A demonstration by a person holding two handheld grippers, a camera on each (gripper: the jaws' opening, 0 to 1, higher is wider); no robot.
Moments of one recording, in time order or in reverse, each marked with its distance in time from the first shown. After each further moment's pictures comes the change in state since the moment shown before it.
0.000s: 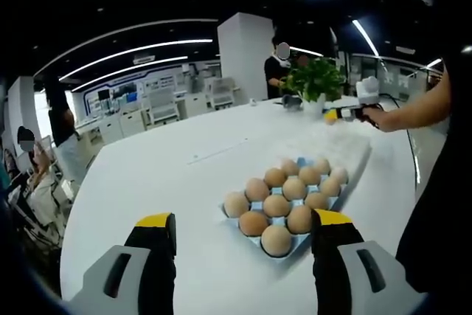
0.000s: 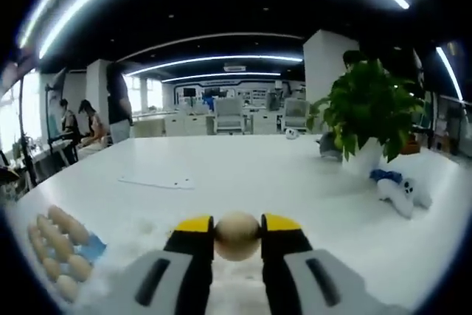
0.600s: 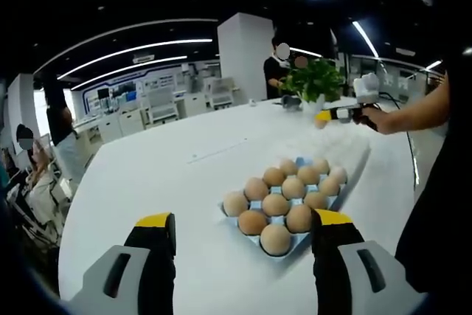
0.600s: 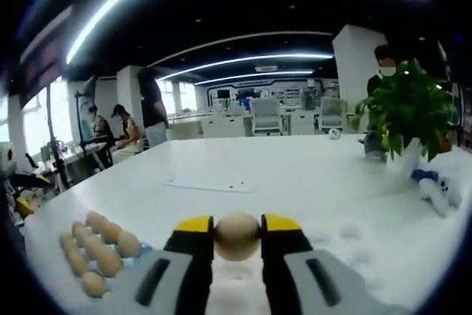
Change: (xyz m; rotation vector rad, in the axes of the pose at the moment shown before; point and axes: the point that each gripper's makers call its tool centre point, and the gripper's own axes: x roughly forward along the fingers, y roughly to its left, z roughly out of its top) left arm 0.000 0.000 -0.002 -0.013 -0.002 -0.006; right arm 0.003 0.074 0.000 0.016 0.006 0.211
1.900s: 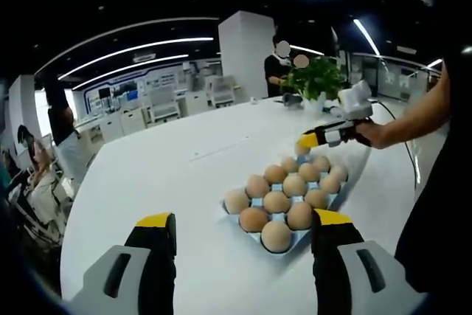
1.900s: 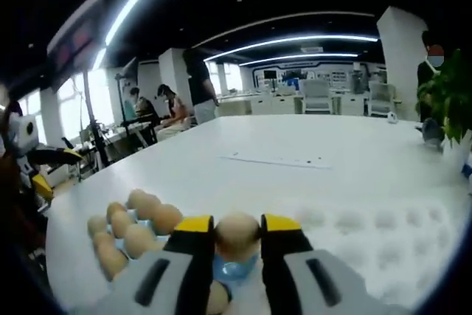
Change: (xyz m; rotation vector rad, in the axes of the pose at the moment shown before) left arm -0.004 0.001 -0.002 0.004 0.010 0.012; right arm 0.033 0.109 -0.050 -0.031 0.114 0.270
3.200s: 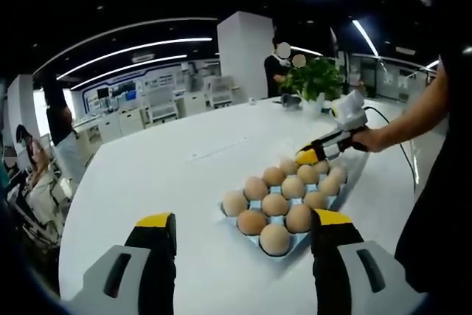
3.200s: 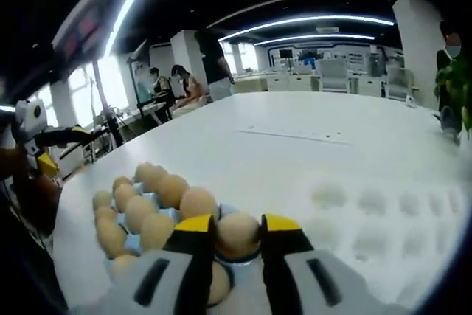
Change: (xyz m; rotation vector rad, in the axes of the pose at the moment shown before) left arm 0.004 -0.001 0.003 0.000 -0.003 -0.014; right arm 0.007 0.008 -0.032 -0.014 0.132 0.121
